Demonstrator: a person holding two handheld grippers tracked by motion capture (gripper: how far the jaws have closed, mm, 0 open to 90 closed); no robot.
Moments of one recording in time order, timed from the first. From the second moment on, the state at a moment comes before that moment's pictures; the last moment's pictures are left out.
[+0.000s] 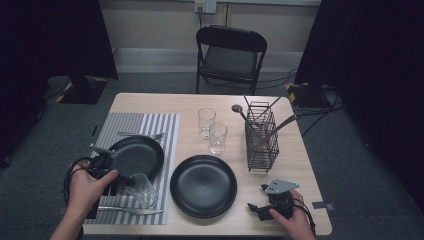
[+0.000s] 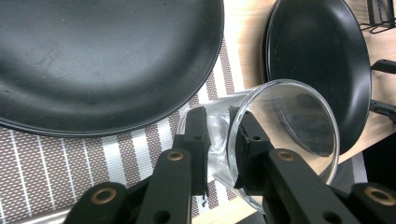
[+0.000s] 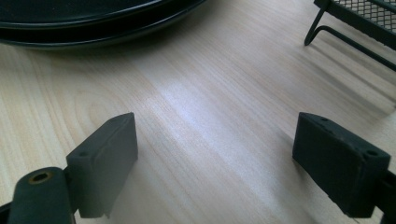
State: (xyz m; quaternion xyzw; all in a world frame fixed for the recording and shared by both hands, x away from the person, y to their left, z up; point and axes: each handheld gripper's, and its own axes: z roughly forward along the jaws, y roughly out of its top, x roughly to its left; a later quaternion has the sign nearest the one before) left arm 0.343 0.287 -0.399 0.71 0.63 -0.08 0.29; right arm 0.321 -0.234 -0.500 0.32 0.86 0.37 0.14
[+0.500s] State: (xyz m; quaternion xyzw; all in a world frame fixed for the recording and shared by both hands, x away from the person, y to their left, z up) left arm 0.345 0.276 -0.395 0.72 0.62 -0.08 0.30; right arm 0.321 -0.234 -0.500 0.32 0.86 0.37 0.14
